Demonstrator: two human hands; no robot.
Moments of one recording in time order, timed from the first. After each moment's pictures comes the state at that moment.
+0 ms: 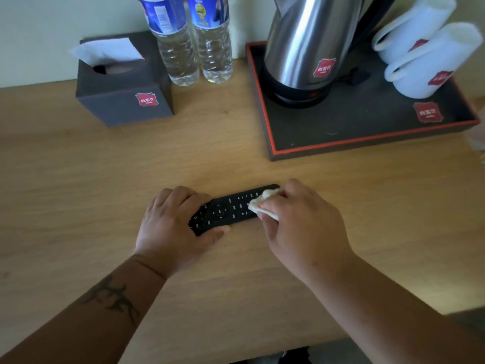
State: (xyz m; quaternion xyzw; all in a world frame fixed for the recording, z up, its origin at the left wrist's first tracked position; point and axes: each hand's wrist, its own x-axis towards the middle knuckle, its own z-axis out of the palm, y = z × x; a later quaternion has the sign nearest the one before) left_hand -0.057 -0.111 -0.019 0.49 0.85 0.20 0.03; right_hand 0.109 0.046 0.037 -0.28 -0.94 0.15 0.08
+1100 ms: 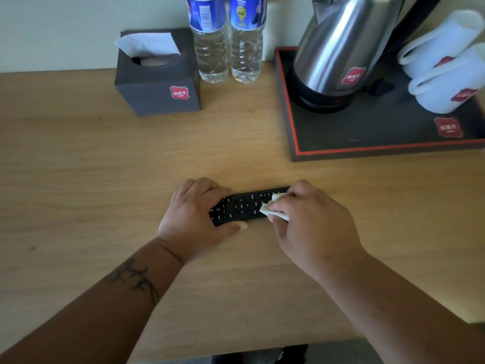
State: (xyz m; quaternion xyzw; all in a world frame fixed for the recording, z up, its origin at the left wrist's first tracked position) left_hand -0.062 -0.116 -0.015 0.46 0.85 0.25 0.09; right_hand 0.097 0.035 0.042 -0.26 -0.95 0.14 0.05
